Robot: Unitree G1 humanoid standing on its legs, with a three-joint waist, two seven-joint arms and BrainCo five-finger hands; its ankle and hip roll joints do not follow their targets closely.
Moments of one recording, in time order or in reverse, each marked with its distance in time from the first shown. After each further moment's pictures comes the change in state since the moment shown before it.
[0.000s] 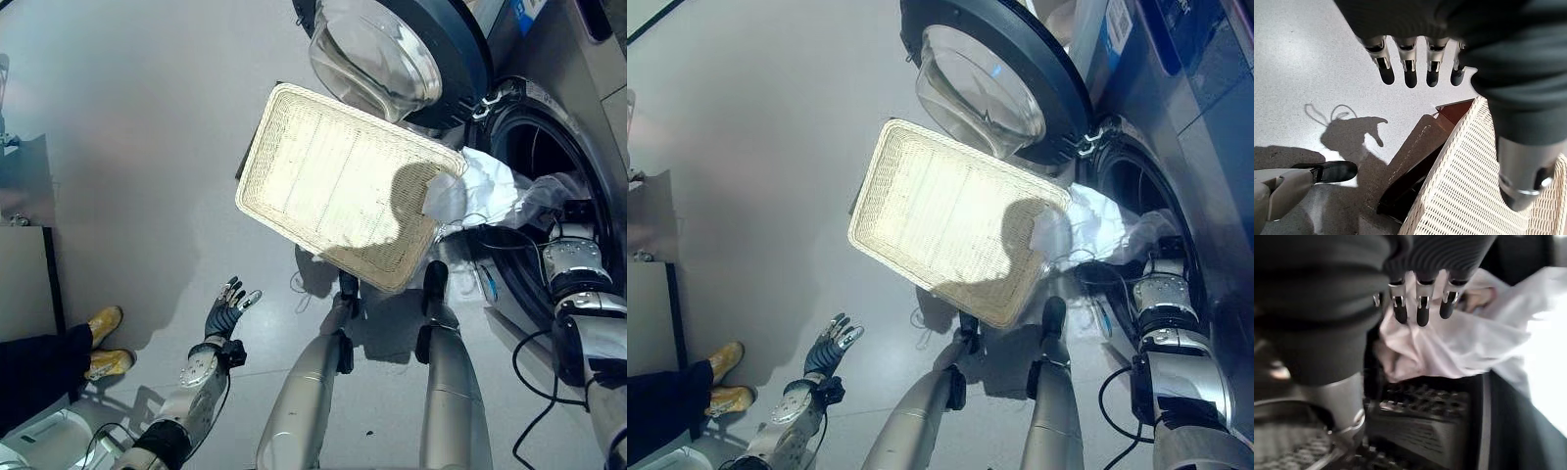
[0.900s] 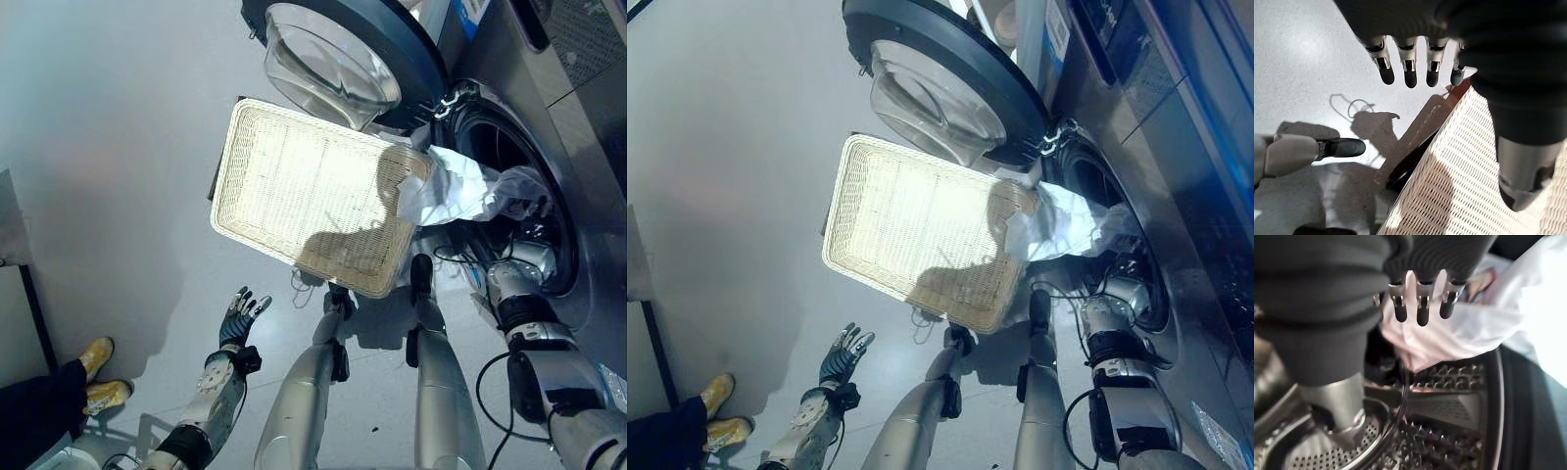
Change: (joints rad) left arm -0.005 -0.119 0.001 0.075 -0.007 -0.023 0.021; right arm 0.222 0.303 0.067 -0.296 0.122 -0.252 0.252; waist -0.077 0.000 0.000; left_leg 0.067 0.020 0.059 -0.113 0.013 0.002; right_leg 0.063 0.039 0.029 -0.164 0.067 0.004
